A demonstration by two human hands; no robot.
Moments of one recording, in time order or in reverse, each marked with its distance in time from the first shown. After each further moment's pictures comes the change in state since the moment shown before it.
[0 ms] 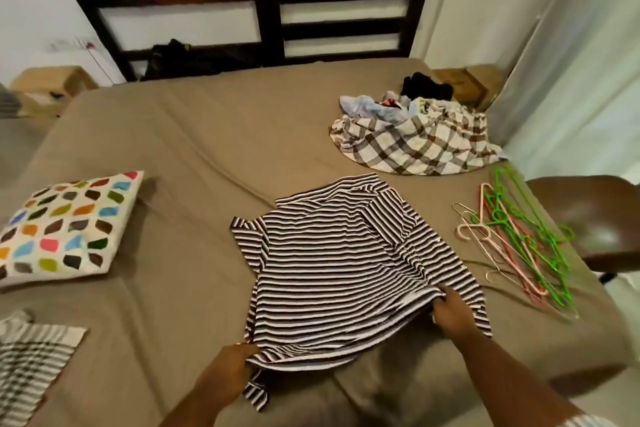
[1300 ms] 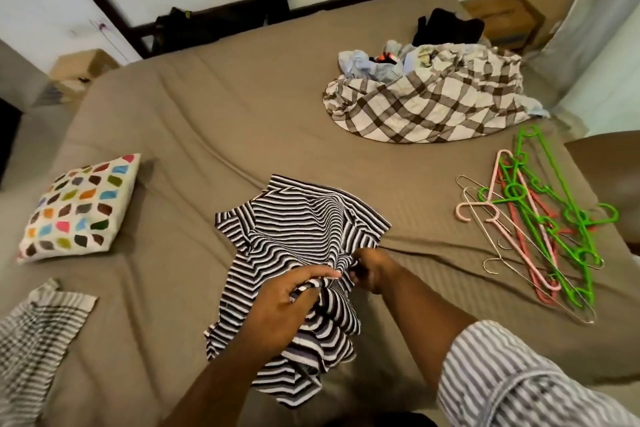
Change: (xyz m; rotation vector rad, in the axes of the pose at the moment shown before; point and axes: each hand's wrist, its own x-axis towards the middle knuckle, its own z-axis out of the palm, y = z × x) left_hand 0.010 0.324 0.013 -0.371 0.235 0.266; right_hand 0.094 -0.070 0.038 0.678 -0.732 0.558
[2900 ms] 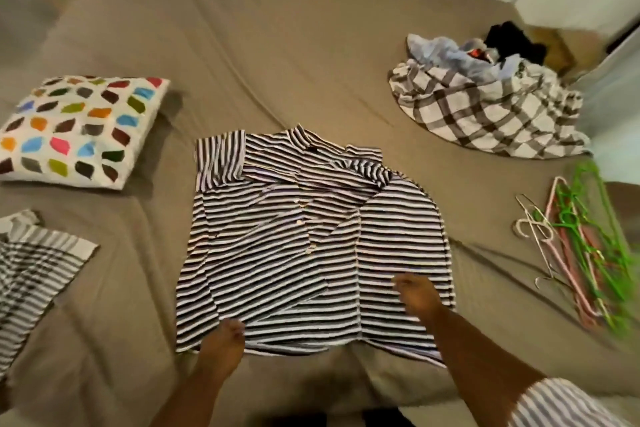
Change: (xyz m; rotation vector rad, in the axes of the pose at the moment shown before) left_hand -0.090 -0.400 -0.120 0.038 0.183 -0.692; right_hand 0.023 0.094 0.082 -0.797 0.415 -0.348
